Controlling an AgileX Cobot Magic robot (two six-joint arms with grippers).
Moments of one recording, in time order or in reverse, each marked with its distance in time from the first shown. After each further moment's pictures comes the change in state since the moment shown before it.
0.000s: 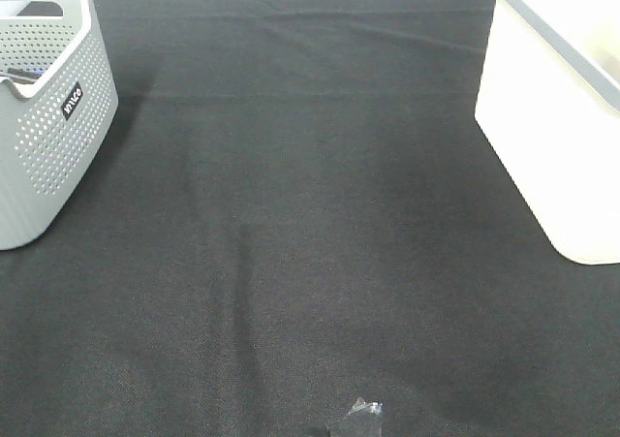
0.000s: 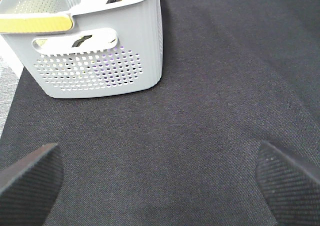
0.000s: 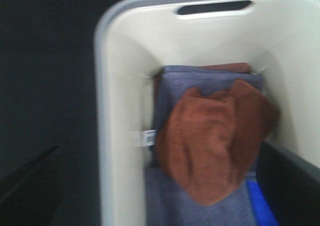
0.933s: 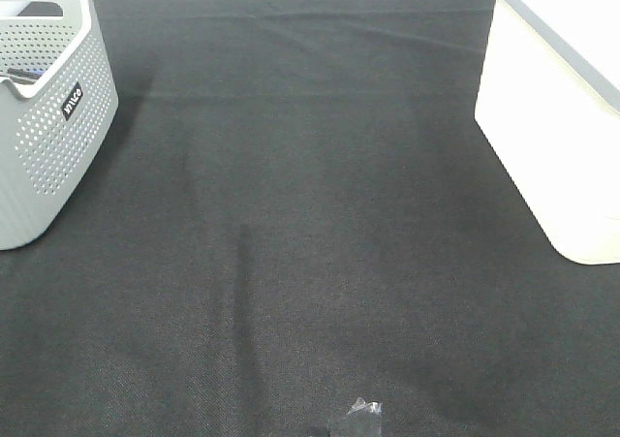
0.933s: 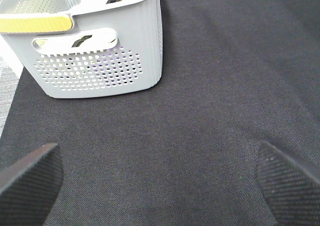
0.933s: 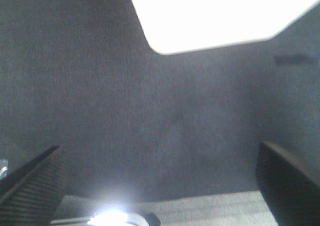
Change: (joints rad) left arm 0.000 0.000 0.000 0.000 0.000 0.000; right arm 0.082 -1.298 1.373 -0.127 -0.064 0.183
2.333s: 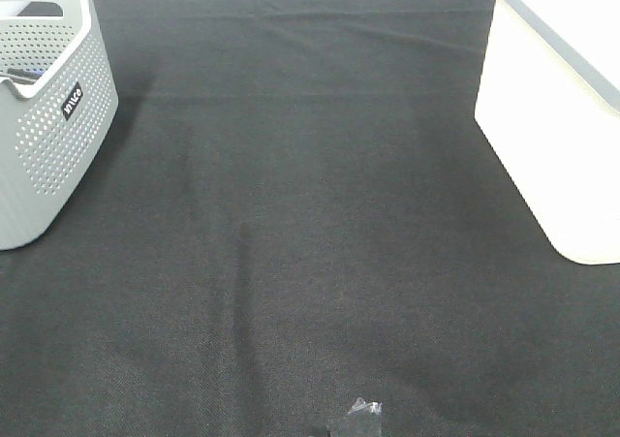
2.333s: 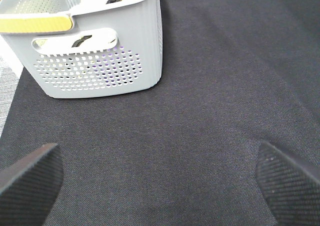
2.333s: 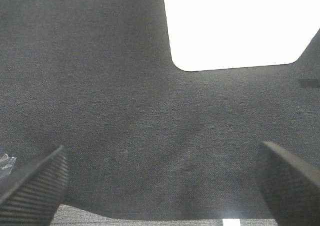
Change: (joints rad) left arm 0.000 0.000 0.000 0.000 0.000 0.000; right arm 0.000 -0.686 0.358 0.079 -0.038 -0.083
